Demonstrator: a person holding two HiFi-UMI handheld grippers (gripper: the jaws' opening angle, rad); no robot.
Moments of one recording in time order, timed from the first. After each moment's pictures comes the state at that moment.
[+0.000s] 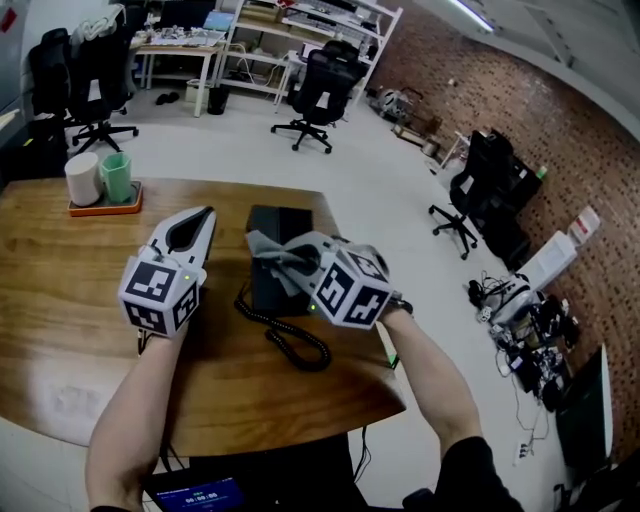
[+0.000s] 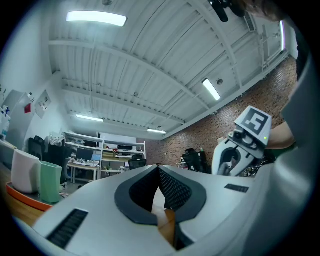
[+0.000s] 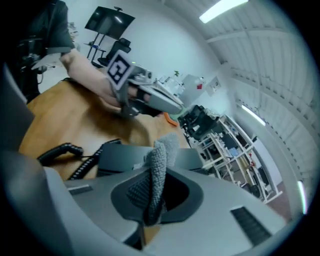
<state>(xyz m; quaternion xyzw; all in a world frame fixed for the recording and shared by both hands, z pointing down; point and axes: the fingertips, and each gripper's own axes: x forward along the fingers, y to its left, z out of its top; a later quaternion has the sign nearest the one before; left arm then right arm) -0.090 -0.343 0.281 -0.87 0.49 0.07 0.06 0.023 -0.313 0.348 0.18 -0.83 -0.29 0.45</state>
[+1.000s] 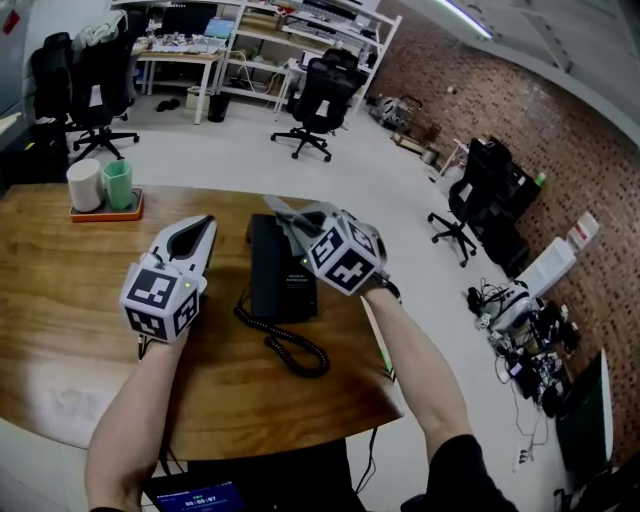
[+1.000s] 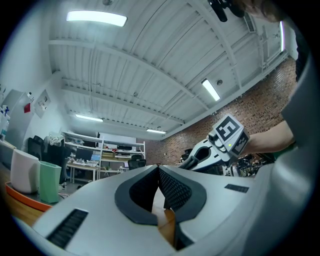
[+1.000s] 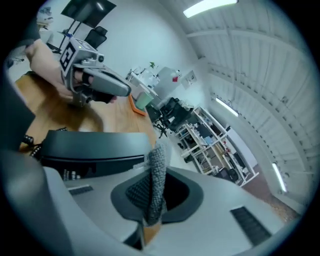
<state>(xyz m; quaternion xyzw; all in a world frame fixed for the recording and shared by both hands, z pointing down) -0.088 -0.342 0.281 -0.87 0.49 0.07 0.06 0.050 -0.405 0.316 0.33 -0.79 -0.27 0.43</state>
